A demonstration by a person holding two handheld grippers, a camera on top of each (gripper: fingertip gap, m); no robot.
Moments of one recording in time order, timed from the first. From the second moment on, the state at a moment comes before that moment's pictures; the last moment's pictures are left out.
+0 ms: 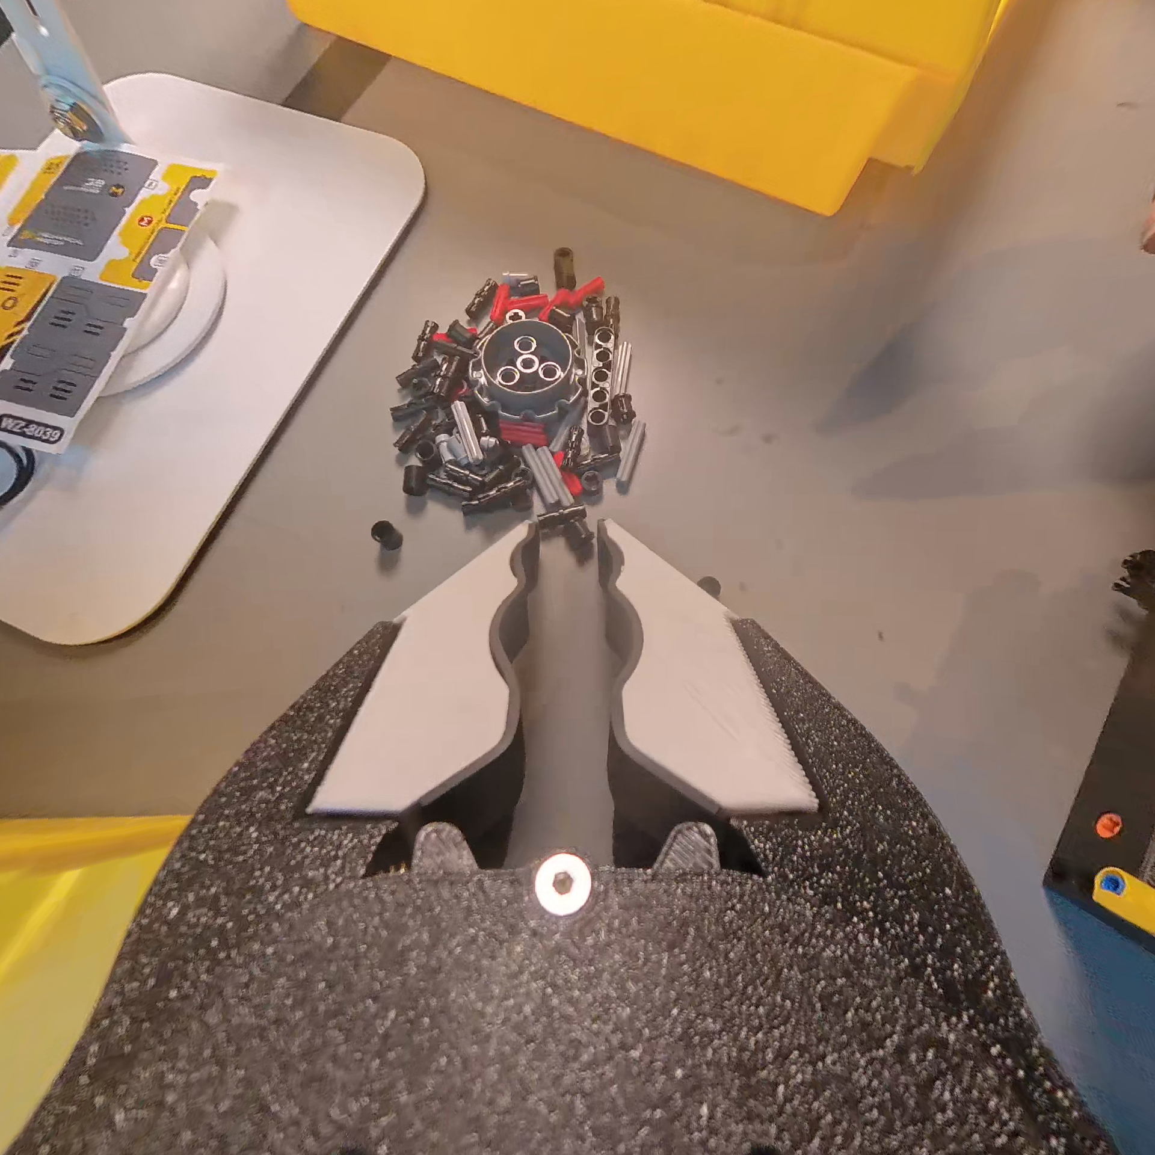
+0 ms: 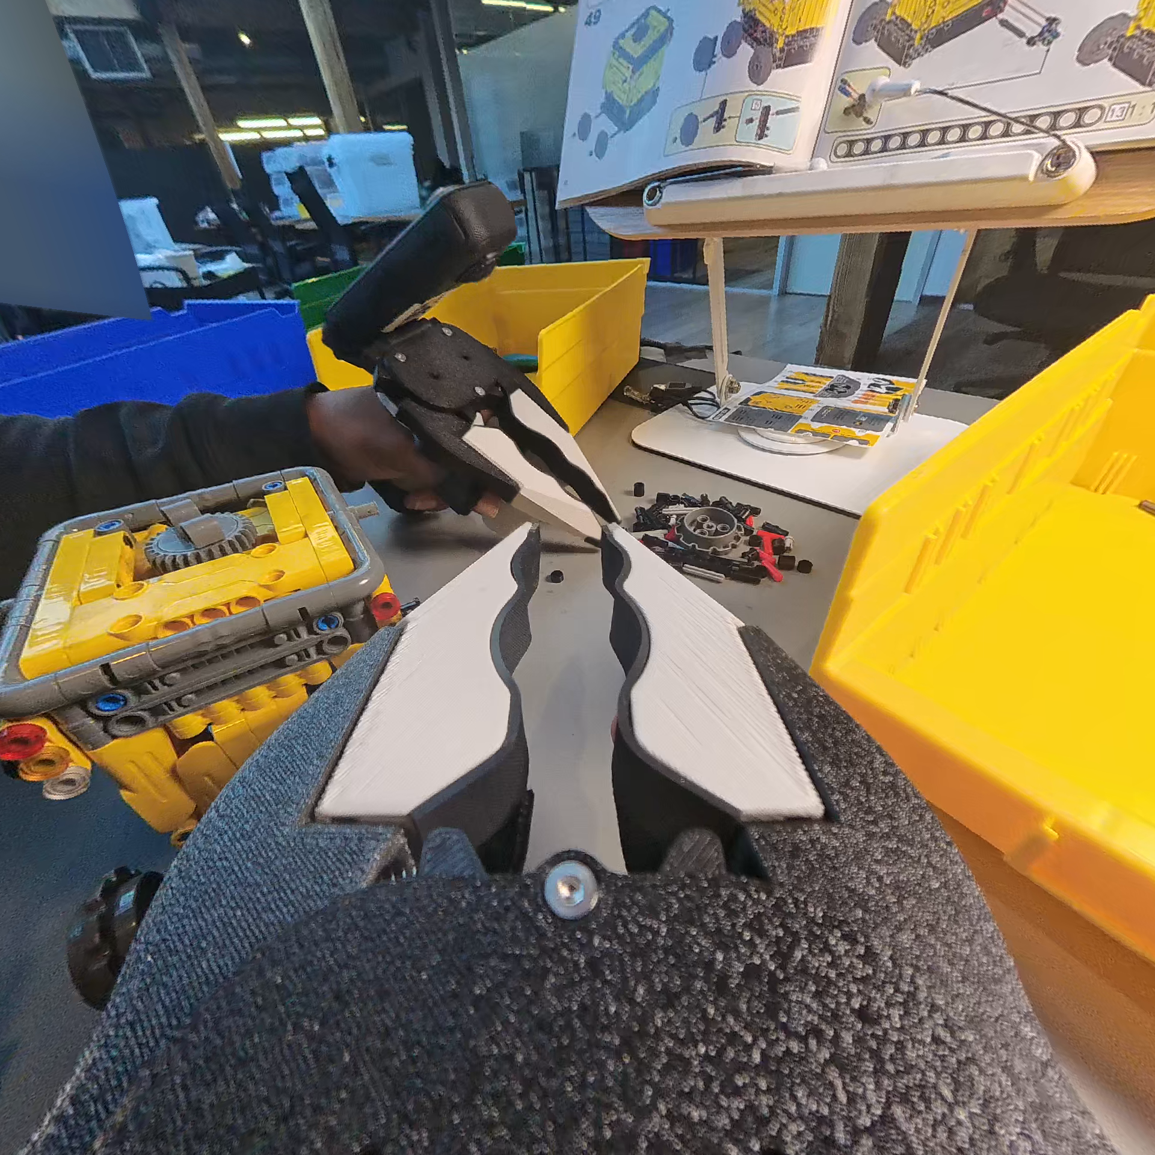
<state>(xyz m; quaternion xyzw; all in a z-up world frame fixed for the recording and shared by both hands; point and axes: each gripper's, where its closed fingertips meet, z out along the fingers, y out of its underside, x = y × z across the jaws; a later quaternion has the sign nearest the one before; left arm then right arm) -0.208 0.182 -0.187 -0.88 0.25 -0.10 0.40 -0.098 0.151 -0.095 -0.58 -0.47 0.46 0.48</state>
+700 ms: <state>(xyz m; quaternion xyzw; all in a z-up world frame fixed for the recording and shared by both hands) -0.208 0.172 -0.176 -0.87 0.28 -0.08 0.41 -0.097 0.151 -0.095 -0.58 -0.47 0.46 0.48</state>
